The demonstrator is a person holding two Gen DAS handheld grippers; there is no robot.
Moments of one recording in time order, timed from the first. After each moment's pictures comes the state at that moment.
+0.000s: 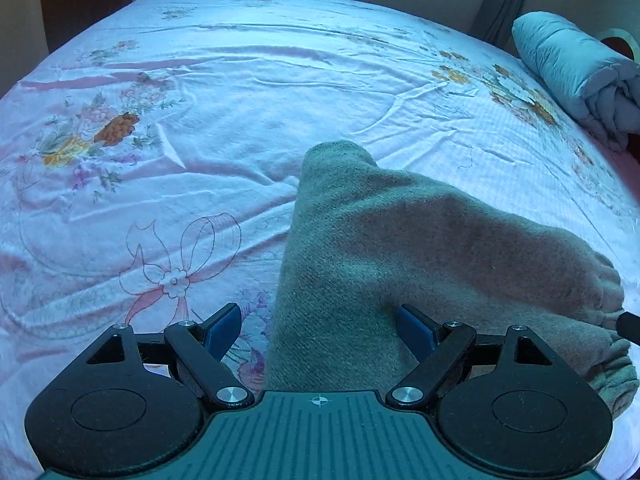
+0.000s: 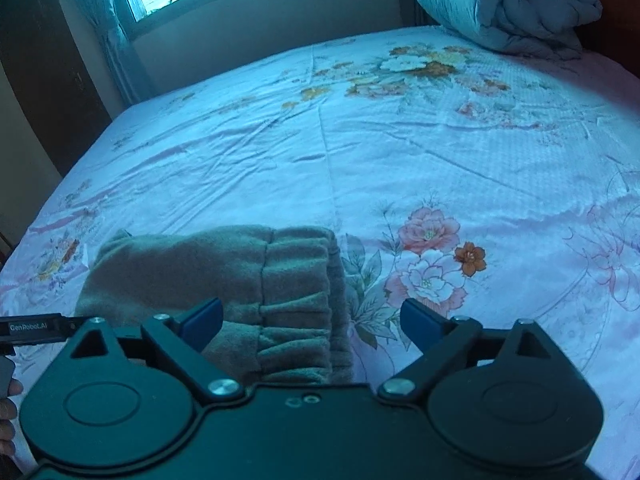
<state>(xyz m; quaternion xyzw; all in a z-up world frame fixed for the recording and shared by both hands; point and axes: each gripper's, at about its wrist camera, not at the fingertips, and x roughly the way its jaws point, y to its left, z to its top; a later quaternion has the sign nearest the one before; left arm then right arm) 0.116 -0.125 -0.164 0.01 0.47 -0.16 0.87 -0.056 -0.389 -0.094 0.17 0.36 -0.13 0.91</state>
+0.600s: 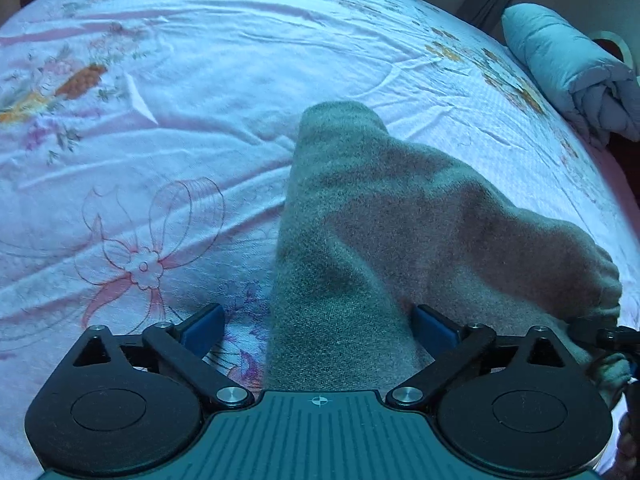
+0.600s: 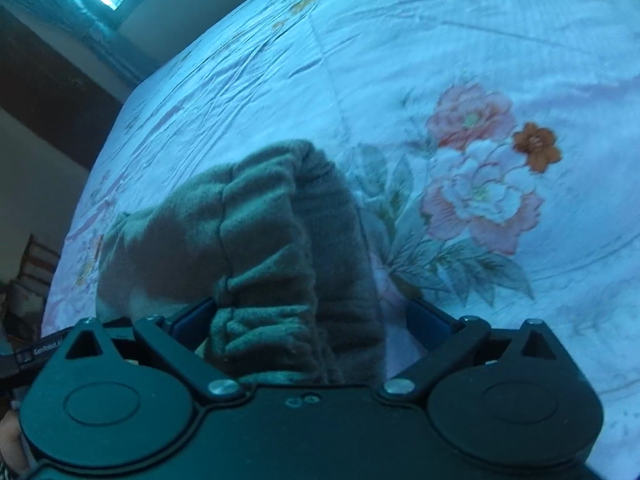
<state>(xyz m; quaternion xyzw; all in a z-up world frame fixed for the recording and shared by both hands) 0.142 -0.113 -0.202 -0.03 0.51 -0.22 0.83 -0.026 -0.422 -0.158 0.32 0.43 -0.05 0.84</state>
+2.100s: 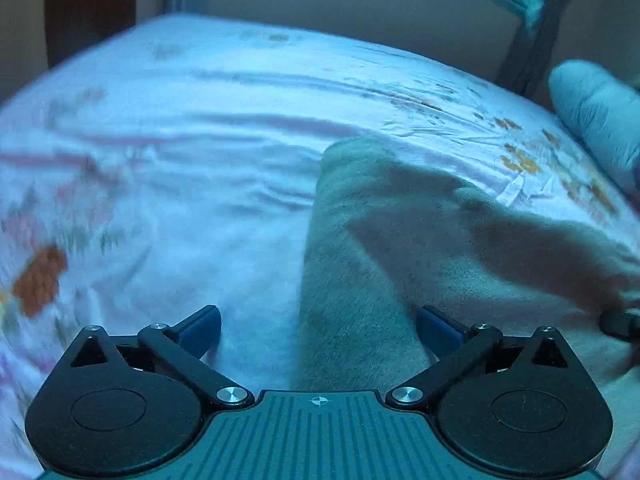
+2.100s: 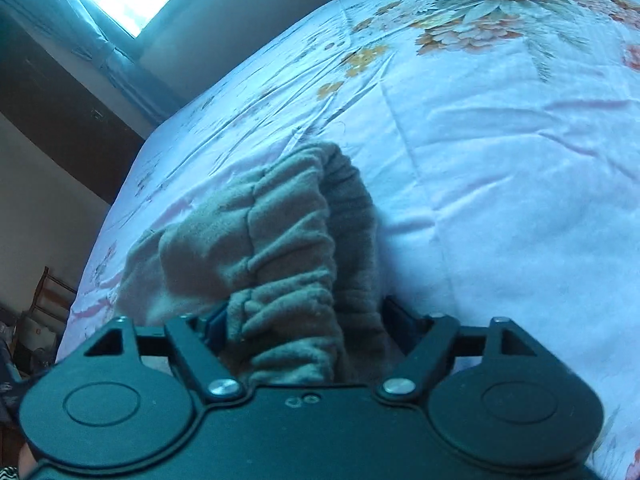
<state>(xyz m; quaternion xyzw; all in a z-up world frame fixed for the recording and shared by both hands) 0.317 -0.157 -0.201 -0.04 0.42 -0.14 0.90 0.176 -0.464 -0.166 0.32 0.37 -0.02 0.88</state>
